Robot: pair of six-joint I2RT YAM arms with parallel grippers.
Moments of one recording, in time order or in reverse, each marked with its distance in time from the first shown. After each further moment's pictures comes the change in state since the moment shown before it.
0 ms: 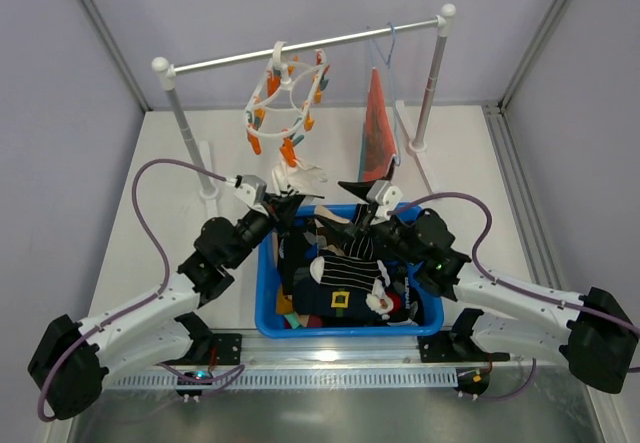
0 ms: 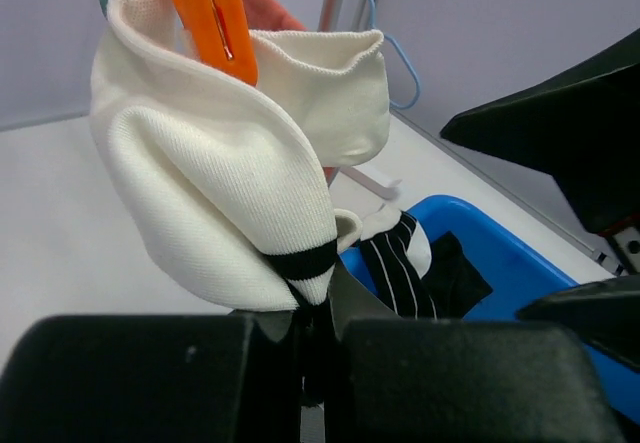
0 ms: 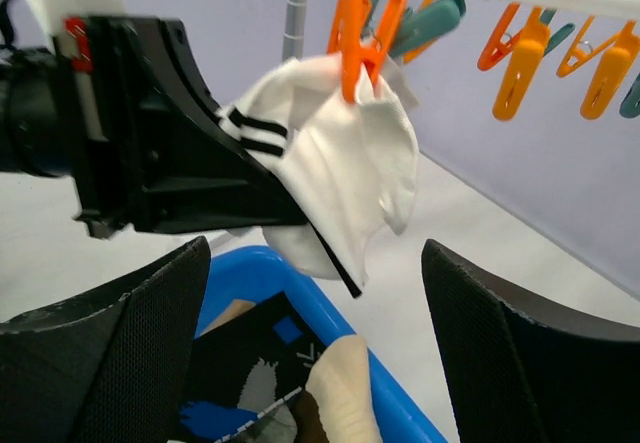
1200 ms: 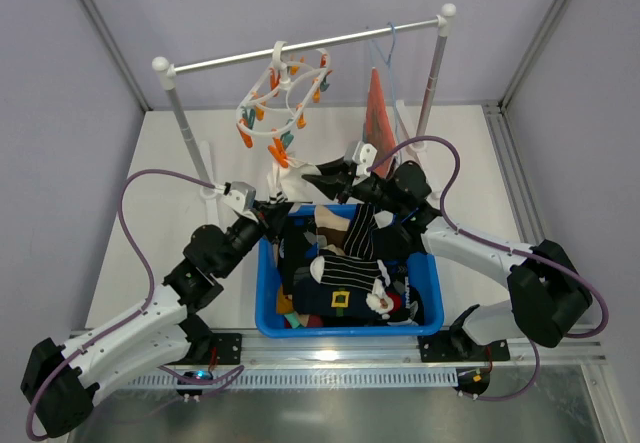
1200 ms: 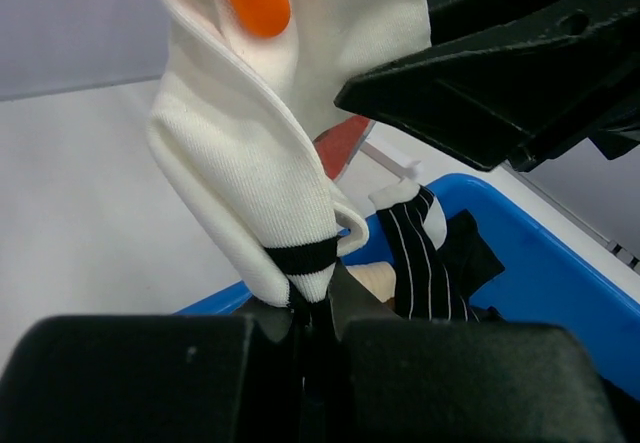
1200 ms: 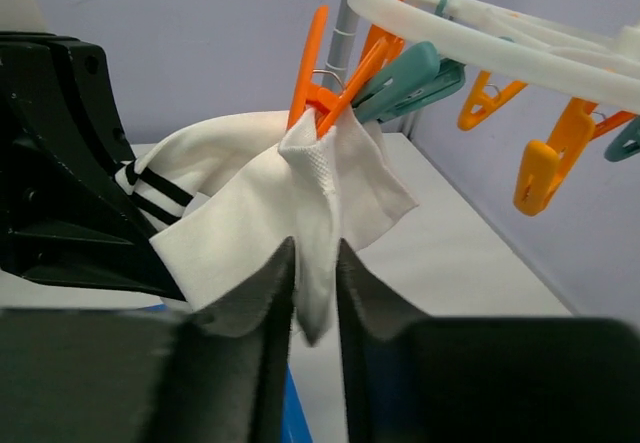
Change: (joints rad) left arm 0.000 -0.176 -0.030 -0.187 -0.048 -0.010; right arm -0.211 0.377 0.274 0.109 -0.449 0.026
